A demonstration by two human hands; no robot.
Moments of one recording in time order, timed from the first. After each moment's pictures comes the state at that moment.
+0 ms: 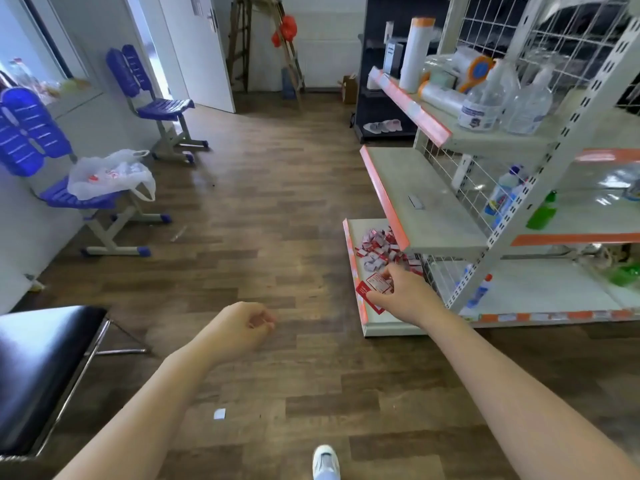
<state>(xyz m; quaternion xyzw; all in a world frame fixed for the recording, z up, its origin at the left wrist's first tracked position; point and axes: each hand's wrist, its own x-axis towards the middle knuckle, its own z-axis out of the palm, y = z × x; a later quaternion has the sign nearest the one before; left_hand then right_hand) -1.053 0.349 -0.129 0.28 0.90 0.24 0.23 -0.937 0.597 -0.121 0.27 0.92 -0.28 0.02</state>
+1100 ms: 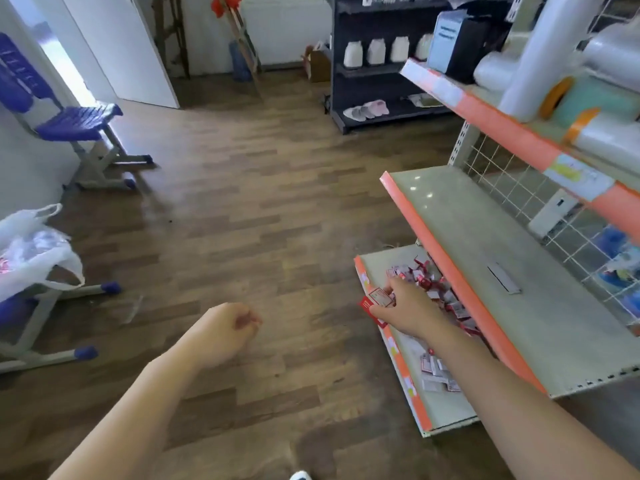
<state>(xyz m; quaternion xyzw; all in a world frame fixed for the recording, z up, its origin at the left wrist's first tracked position) -1.611 0.558 -0.155 0.32 0.89 0.19 0.26 -1.439 0.789 -0.180 0.38 0.86 -0.33 0.03</state>
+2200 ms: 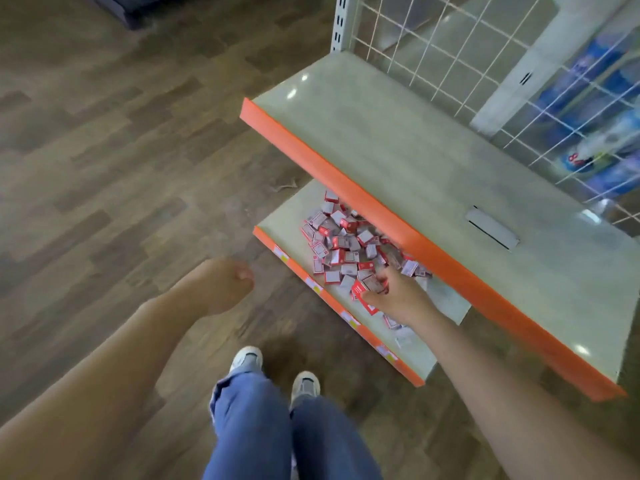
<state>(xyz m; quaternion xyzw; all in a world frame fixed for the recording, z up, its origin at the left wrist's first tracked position) -1.790 0.964 -0.358 0.57 0.75 -0.04 0.34 -1.523 1.005 -0.390 0.66 0.65 -0.38 0.08</state>
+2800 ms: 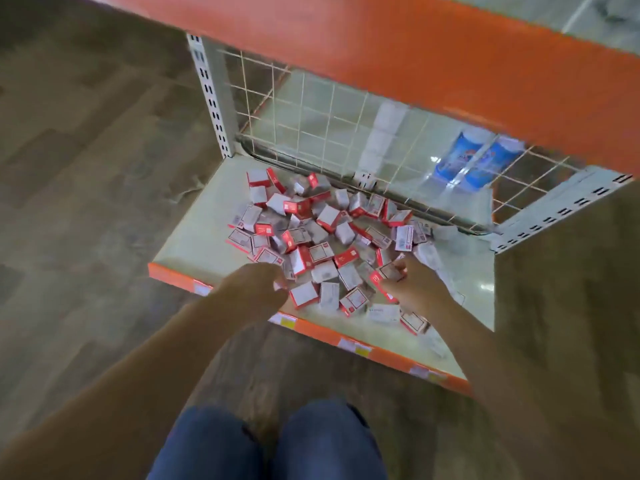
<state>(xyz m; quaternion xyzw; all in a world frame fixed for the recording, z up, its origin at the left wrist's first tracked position) -1.709 1.118 -0.674 0.73 0.58 -0.09 0.35 -1.462 1.077 -0.704 0.81 0.48 -0.34 -0.06</state>
